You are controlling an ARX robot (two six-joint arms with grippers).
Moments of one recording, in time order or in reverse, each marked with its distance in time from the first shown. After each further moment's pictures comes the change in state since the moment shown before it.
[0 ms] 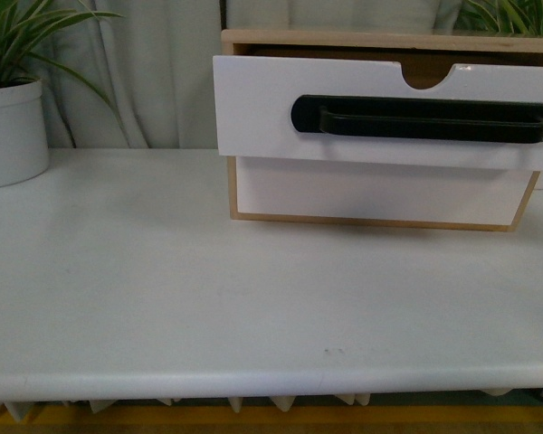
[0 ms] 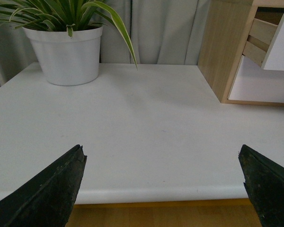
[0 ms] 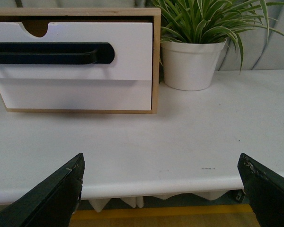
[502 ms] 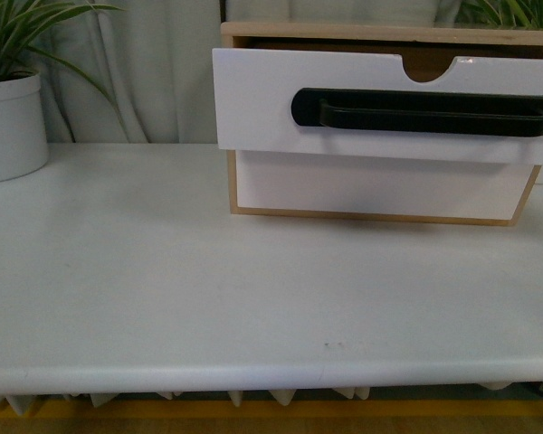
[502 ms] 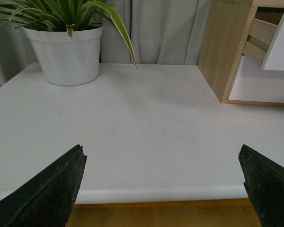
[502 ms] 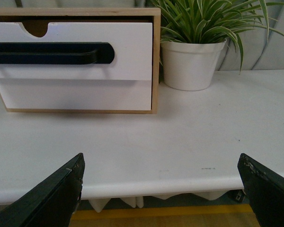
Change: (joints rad) left arm 0.000 0.000 0.000 0.000 0.000 0.000; right arm 0.000 0.000 0.000 0.000 0.000 0.000
